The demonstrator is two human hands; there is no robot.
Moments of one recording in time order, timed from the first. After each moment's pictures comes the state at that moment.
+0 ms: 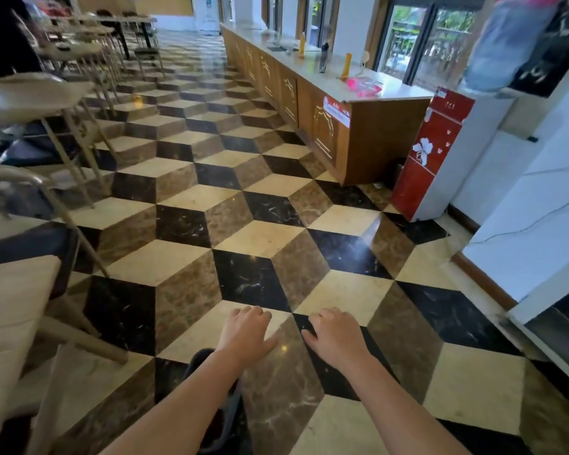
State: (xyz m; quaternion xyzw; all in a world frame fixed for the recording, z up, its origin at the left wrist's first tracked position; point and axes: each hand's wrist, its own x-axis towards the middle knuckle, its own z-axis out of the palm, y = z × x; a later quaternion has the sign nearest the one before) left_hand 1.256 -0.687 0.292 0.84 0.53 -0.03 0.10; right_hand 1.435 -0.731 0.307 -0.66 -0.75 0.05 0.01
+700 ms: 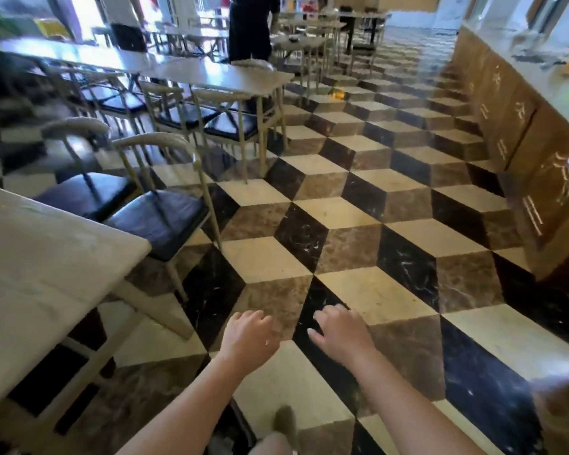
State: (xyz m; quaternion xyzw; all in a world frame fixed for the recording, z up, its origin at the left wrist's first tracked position) left_hand 1.234 -0.406 0.269 0.62 0.78 0.01 0.08; right_hand 1.394 -0.309 0.277 -0.37 -0.93 0.06 -0.03
